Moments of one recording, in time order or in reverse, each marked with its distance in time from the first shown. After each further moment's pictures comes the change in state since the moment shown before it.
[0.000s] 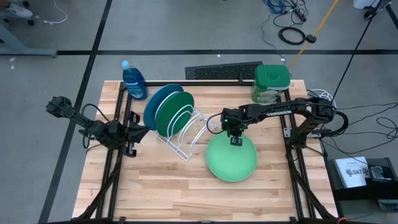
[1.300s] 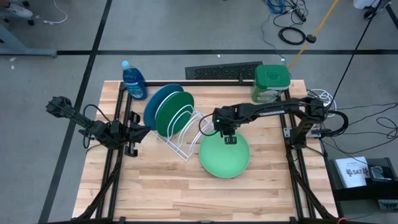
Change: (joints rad) left arm 0.000 0.000 0.000 -0.025 -0.022 0.001; right arm 0.040 0.101 0.184 -0.055 0.076 -0.146
